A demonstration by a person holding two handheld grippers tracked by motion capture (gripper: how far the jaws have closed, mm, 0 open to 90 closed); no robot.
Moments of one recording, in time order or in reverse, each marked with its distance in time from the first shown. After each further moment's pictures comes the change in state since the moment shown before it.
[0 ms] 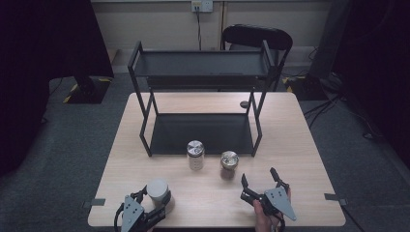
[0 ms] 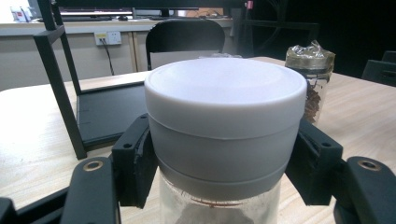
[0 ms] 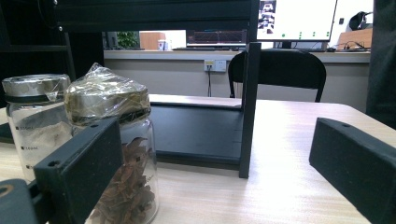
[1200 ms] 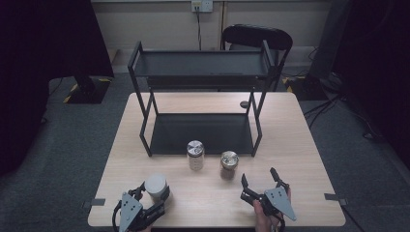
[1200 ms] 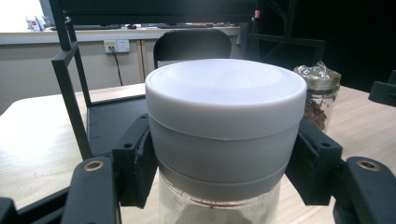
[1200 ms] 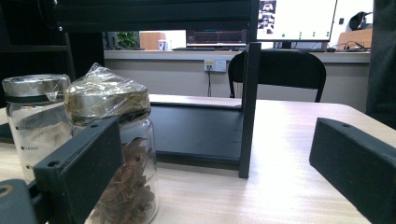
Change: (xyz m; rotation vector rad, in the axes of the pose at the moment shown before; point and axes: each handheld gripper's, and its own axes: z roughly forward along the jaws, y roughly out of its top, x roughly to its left) left arm -0.003 0.015 0.002 -0.021 0.030 -0.010; right arm 0.000 0.000 0.000 0.000 0.000 0.000
